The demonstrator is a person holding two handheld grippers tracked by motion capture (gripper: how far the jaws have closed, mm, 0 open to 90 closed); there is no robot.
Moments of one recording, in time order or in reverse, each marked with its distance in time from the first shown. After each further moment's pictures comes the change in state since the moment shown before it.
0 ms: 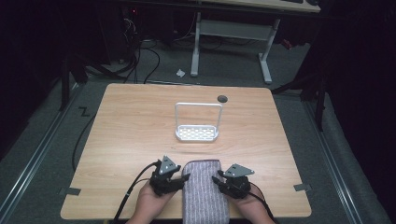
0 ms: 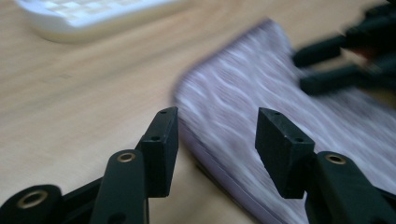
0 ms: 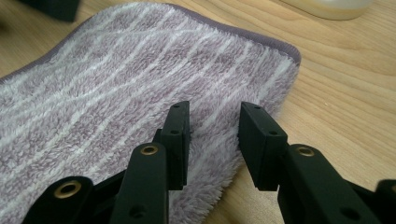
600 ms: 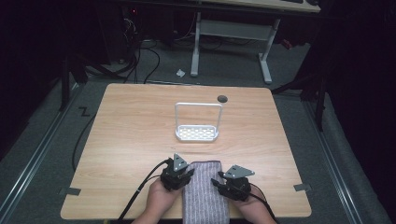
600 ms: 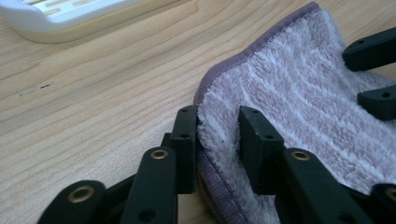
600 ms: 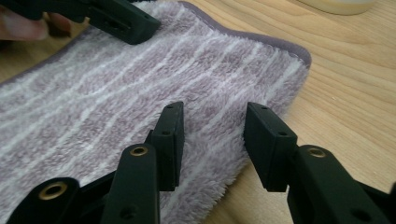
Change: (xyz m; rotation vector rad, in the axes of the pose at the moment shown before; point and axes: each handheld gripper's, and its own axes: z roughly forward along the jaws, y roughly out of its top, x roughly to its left) left arm -0.016 -0.001 0.031 0.037 0.039 0.048; right arm 0.004 -0.001 -0.005 0.011 0.015 0.009
